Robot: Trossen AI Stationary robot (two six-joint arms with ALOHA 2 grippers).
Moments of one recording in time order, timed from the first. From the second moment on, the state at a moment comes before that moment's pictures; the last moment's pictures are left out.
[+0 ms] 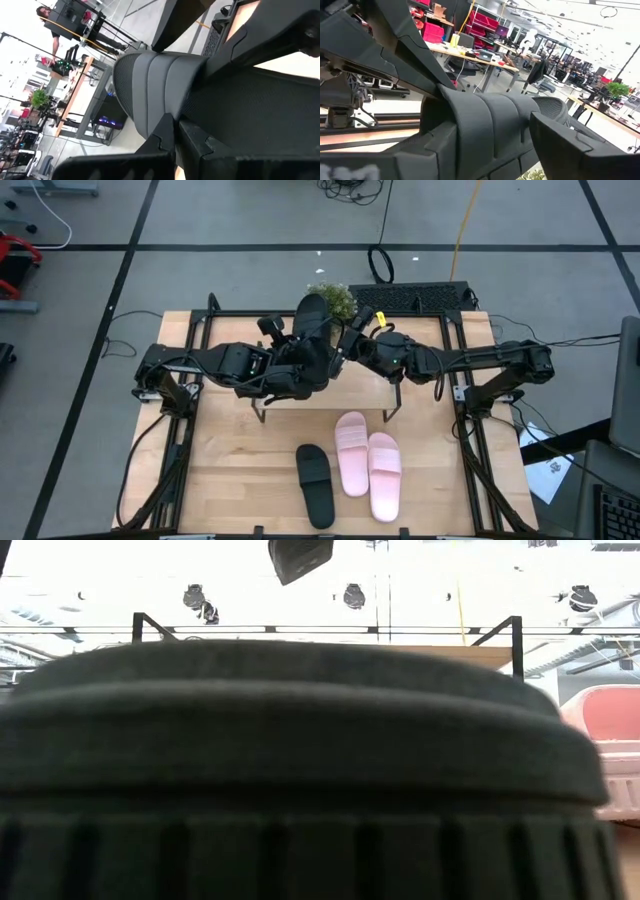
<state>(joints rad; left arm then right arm) -0.20 1.78 2.07 -1.27 -1.02 -0.06 0.00 1.49 1.24 0.24 0.60 -0.33</state>
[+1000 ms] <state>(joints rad) -0.44 1.68 2.07 -1.33 -1.07 0.07 0.09 1.53 1.24 0.30 0.81 -0.27</state>
